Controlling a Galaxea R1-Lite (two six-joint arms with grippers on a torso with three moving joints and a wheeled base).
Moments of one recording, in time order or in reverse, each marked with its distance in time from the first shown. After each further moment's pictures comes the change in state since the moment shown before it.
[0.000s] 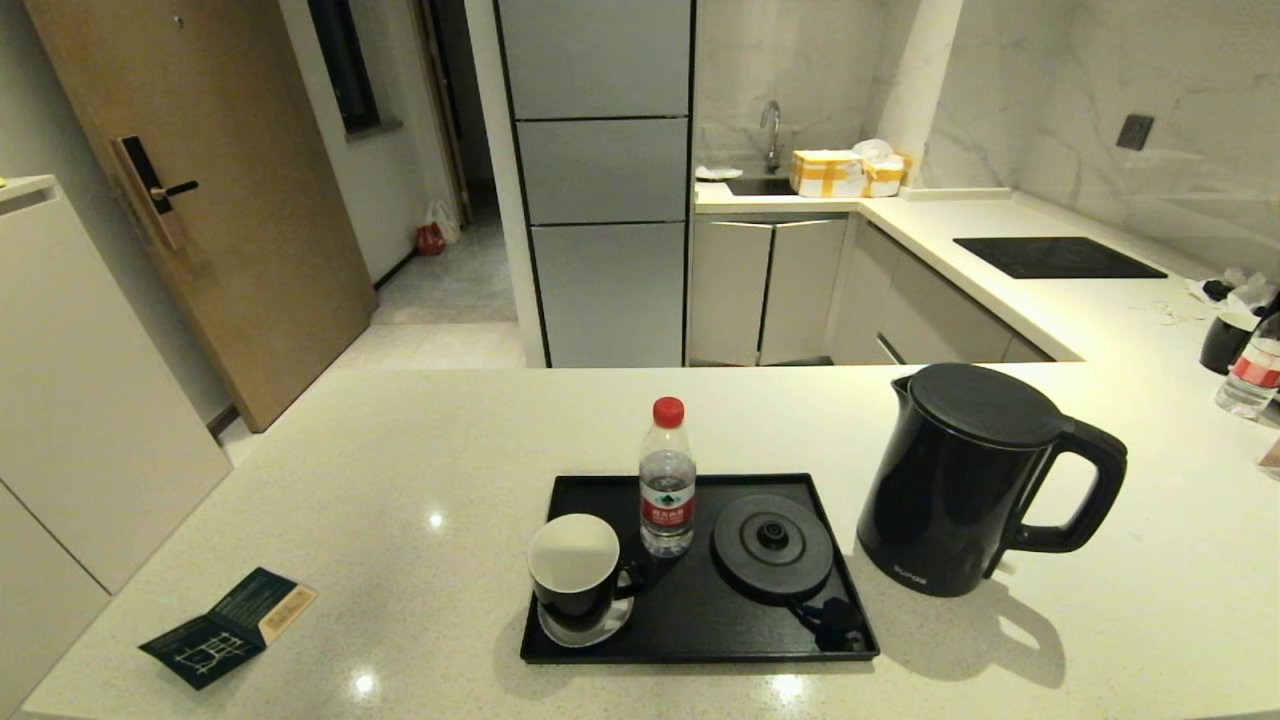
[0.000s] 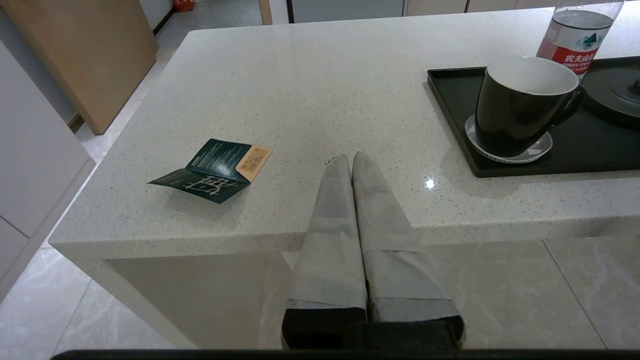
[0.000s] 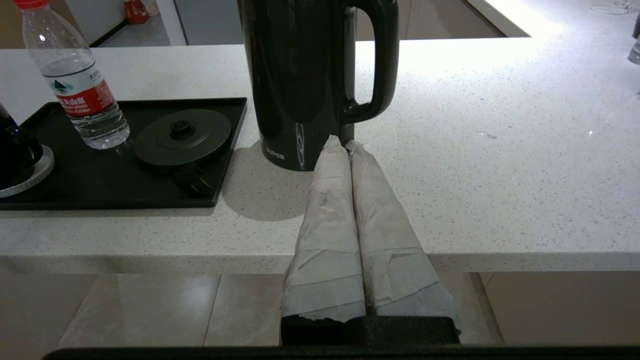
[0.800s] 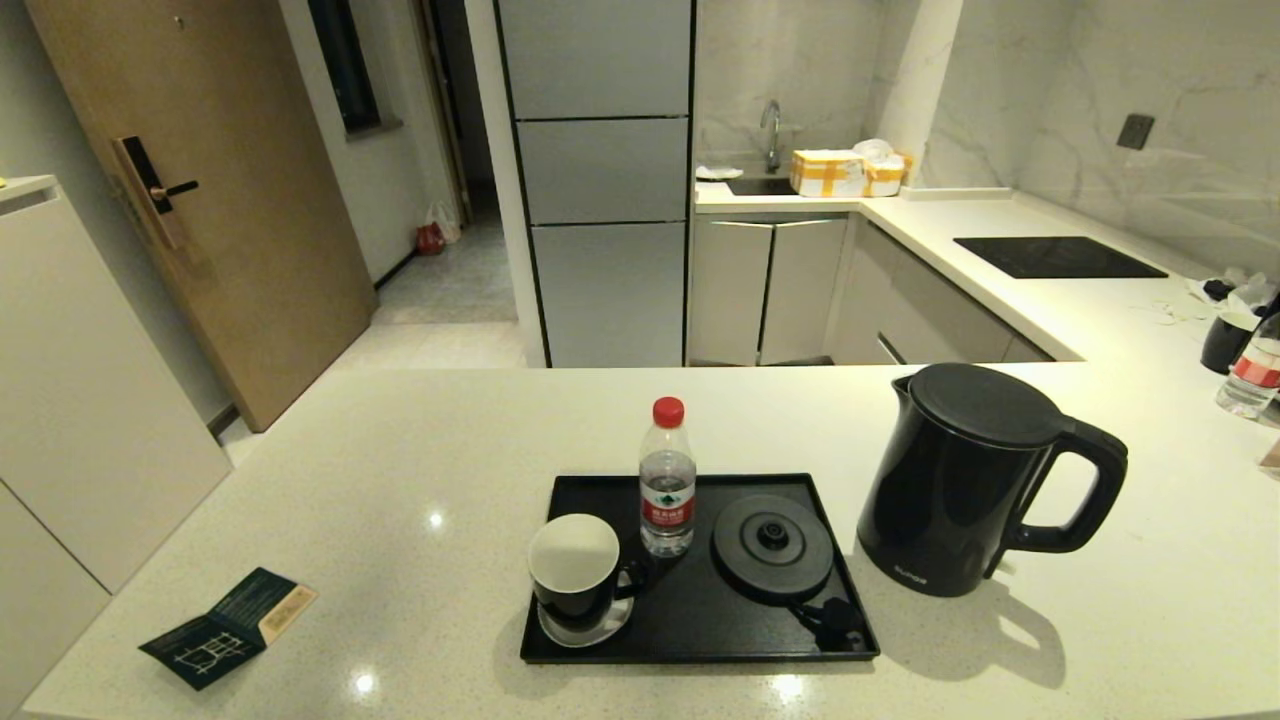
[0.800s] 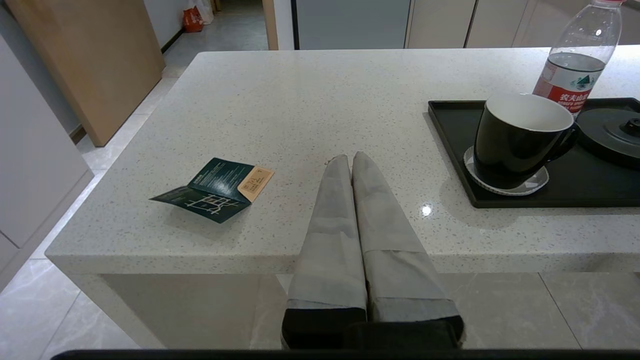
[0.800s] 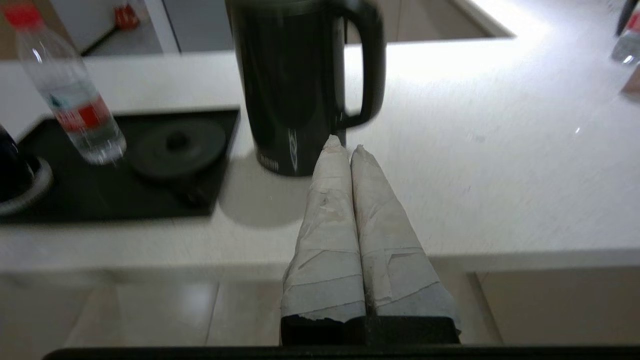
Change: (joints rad) left arm 0.000 0.000 0.034 -0.102 0.020 -0.041; right arm -0.001 0.024 -0.079 0.049 -0.032 0.015
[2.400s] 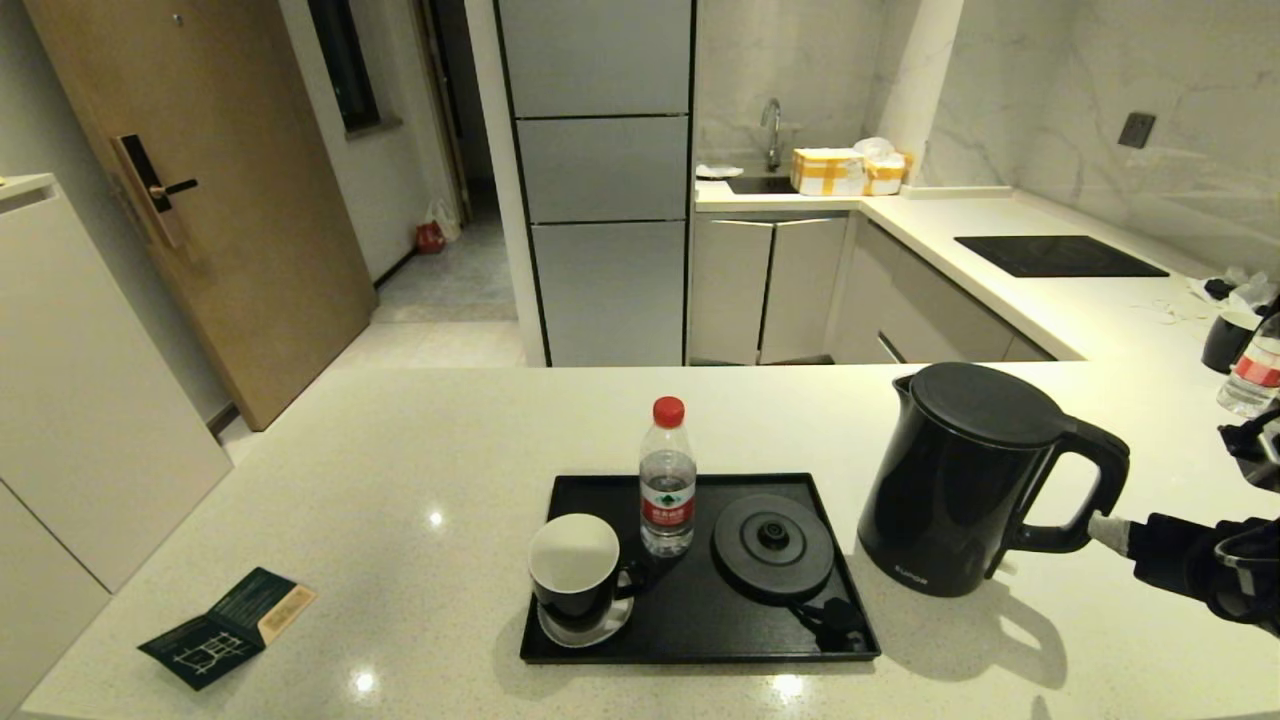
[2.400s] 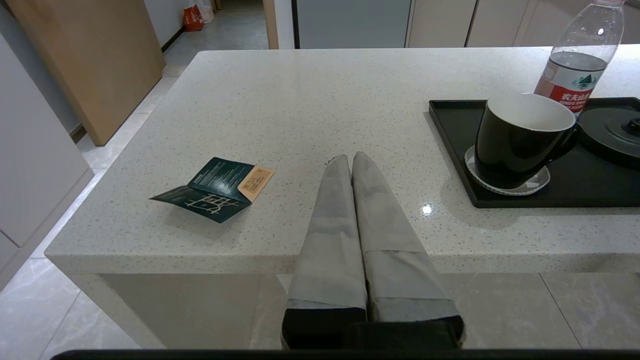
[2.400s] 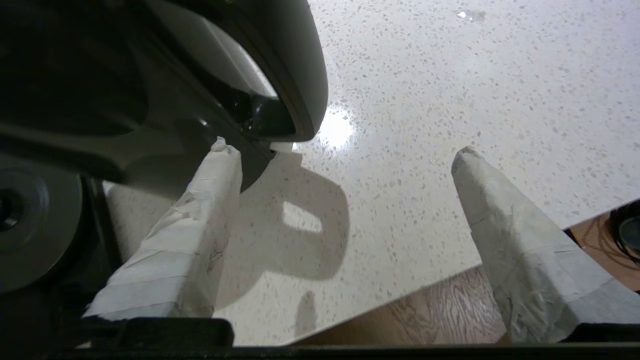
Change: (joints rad) left arm 0.000 0.000 0.000 0.000 0.000 0.000; right arm -0.062 1.447 -0.280 -0.551 -0.181 0.241
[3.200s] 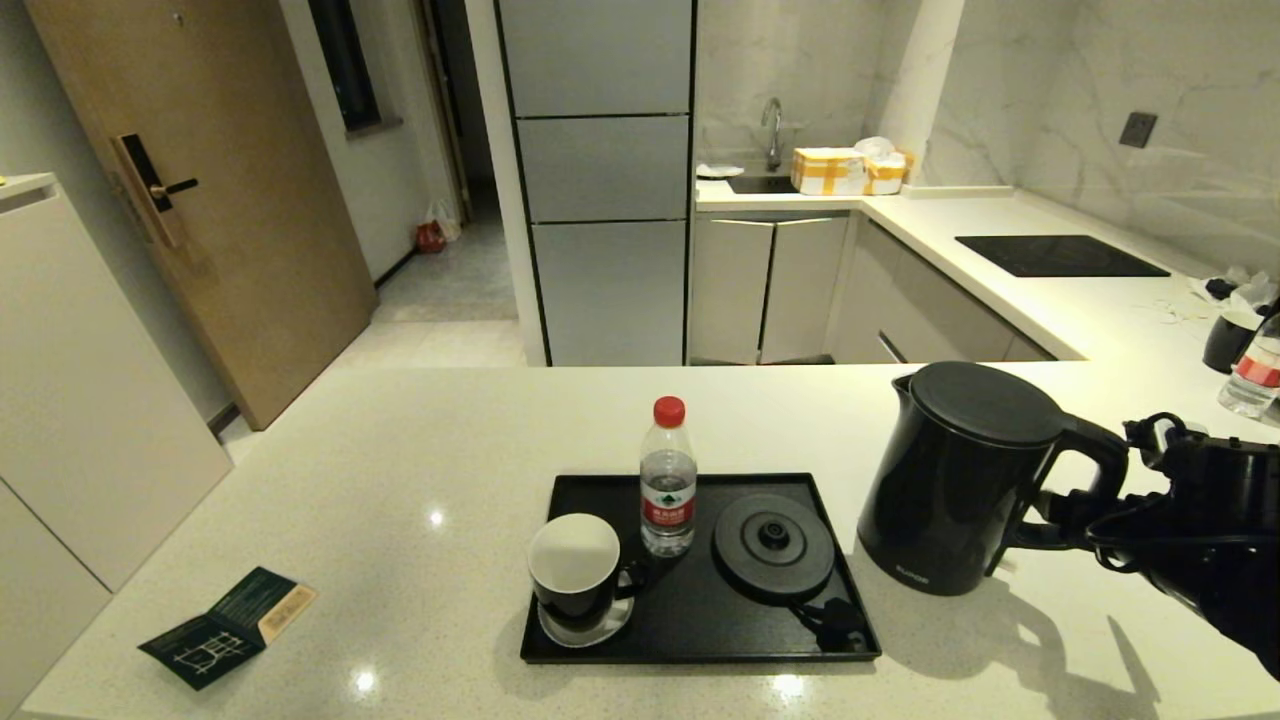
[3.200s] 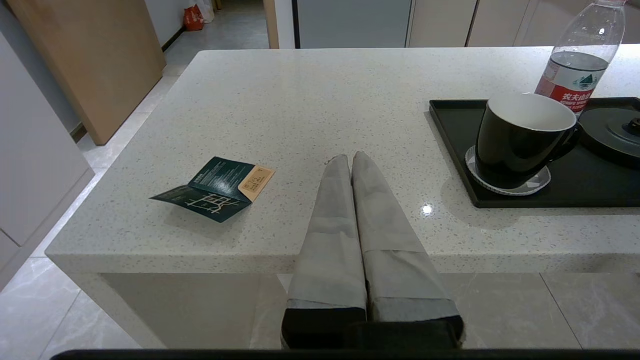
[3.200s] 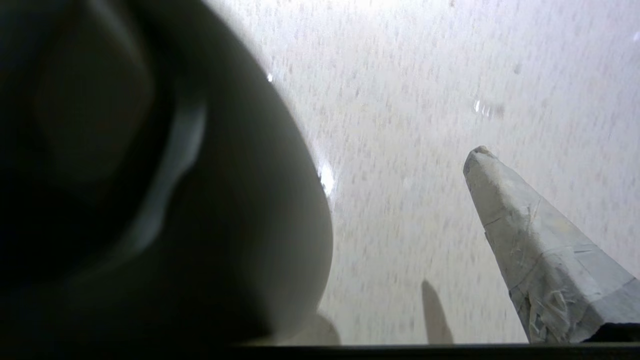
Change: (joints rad) left arm 0.000 0.000 0.000 0.000 0.000 0.000; right arm -0.055 0.470 -0.001 -0.618 -0.010 -0.127
